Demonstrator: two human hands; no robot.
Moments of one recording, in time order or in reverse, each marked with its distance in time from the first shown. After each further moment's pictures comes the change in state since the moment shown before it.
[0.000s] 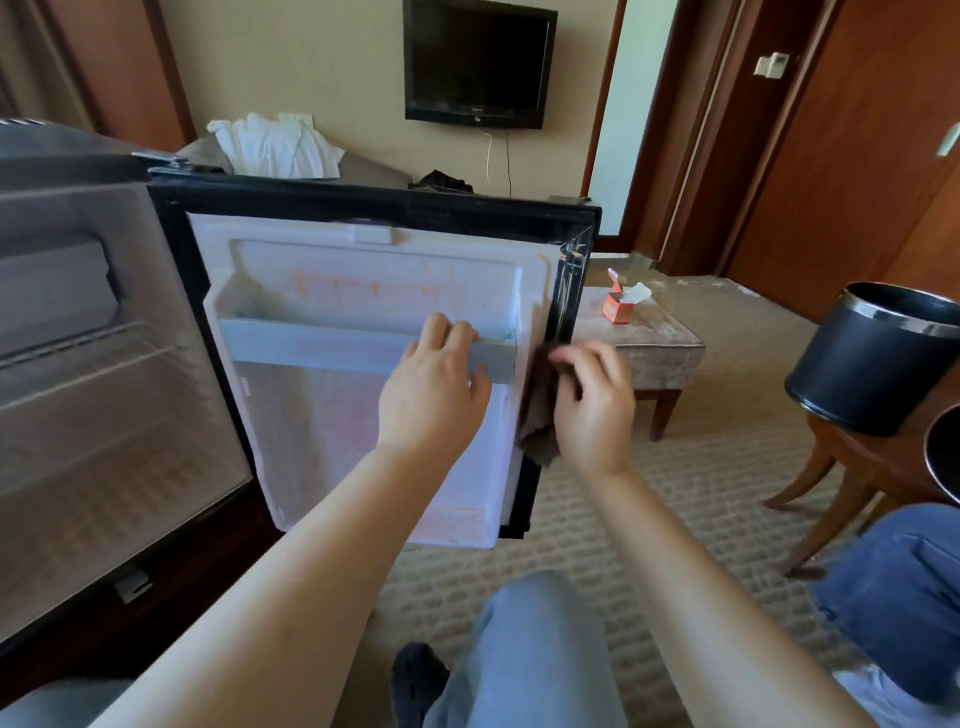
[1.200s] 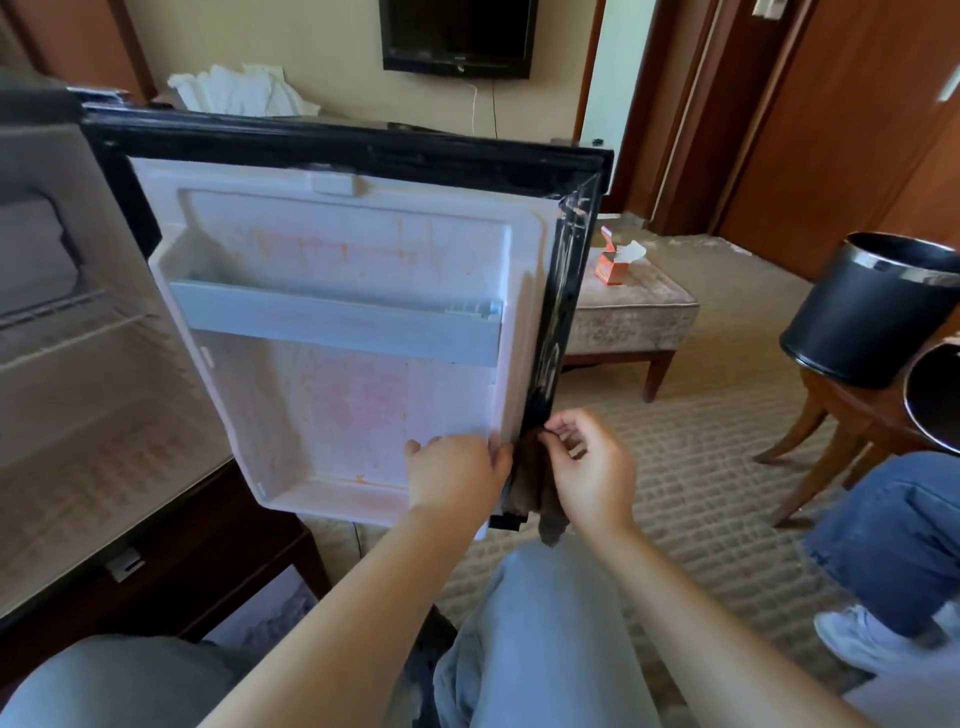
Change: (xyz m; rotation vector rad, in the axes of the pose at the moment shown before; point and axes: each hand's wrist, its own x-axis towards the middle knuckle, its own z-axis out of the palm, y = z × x) left_hand -0.067 -0.013 0.081 0.250 -0.489 -0.119; right_hand -0.098 0.010 -0.017 0.028 -0.261 0.432
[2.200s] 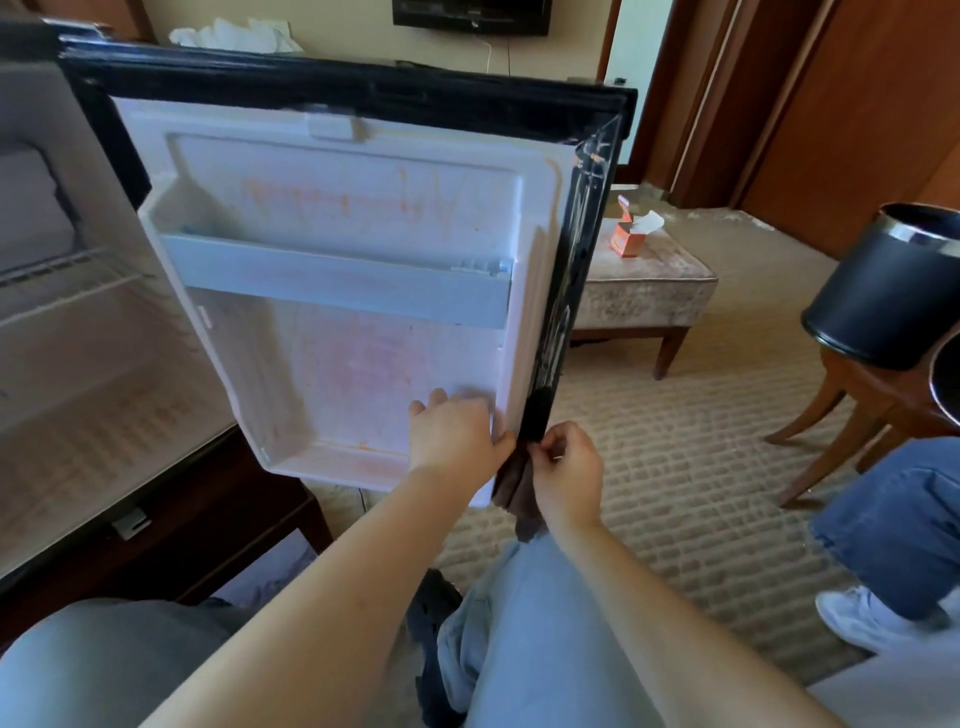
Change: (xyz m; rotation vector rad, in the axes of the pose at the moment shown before) left_hand 0.014 -0.008 0.018 -0.055 0.039 0.025; right_hand -0.031 0.038 0.043 0.043 -0.115 0.266
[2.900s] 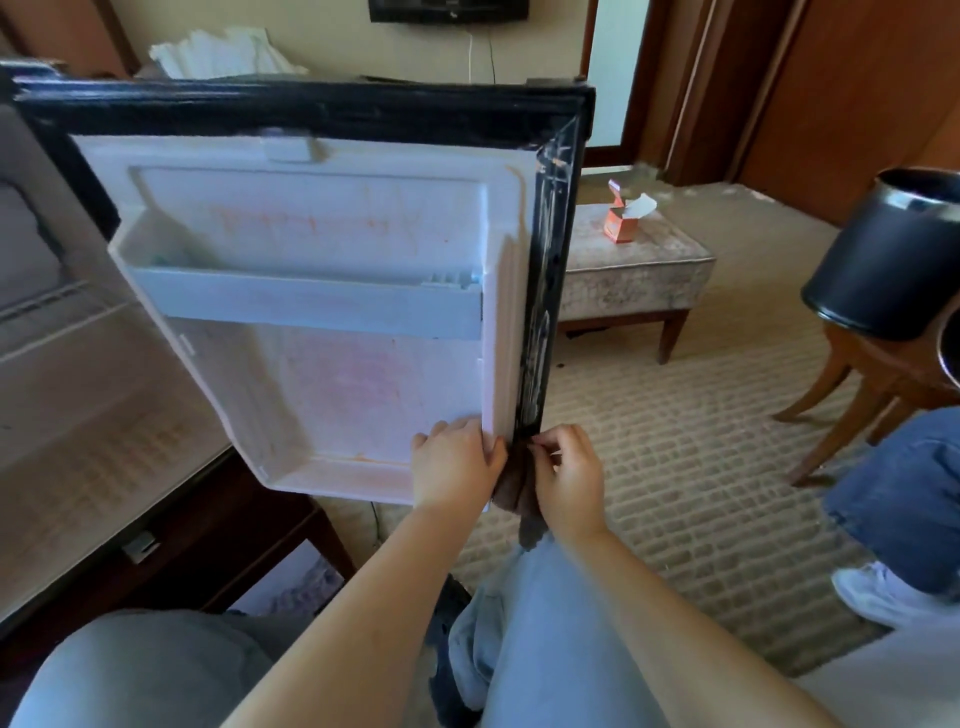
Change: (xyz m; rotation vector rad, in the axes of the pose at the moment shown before) left_hand -0.008 0.007 0.023 -0.030 0.013 -0.036; right_hand -0.003 0.013 -0.005 0.026 0.051 -0.219
